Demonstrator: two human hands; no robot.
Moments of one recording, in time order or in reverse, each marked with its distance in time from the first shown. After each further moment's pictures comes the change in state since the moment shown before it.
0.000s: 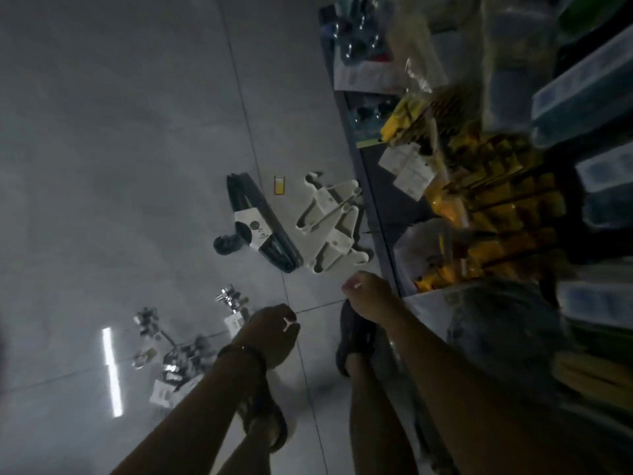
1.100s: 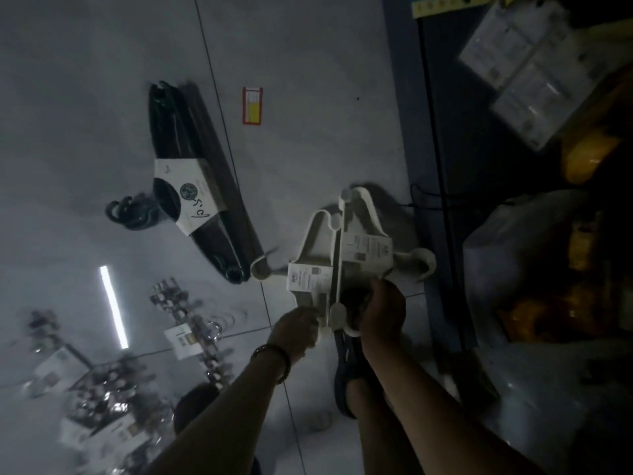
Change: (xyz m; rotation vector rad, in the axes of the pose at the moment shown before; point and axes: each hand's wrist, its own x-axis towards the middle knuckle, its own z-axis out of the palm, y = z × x) left_hand 0.333 -0.073 0.222 -0.709 -0.259 -0.447; right_hand 0.268 0.133 0.176 0.768 0.448 0.319
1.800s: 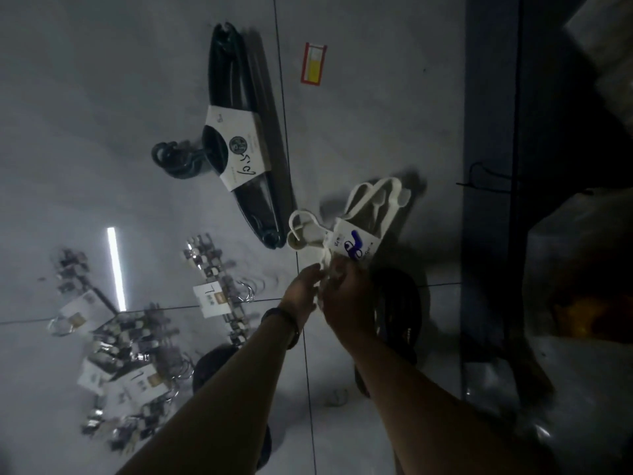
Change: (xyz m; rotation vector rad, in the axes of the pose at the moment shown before) left_hand -0.009 -0.017 -0.043 -0.689 -0.010 0.069; right_hand -0.071 0.028 0.087 -0.387 -0.211 -0.458
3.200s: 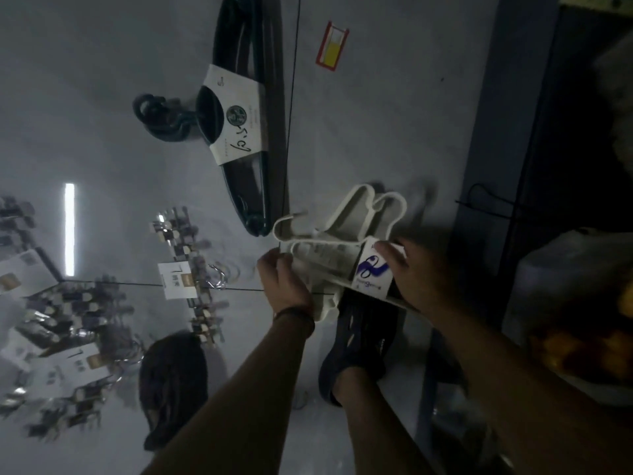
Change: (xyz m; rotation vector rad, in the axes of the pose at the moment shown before) left_hand 0.026 -0.021 0.038 -0.443 0.597 0.336; right_hand 0.110 0.031 -0.124 -0.578 -0.262 -0.089
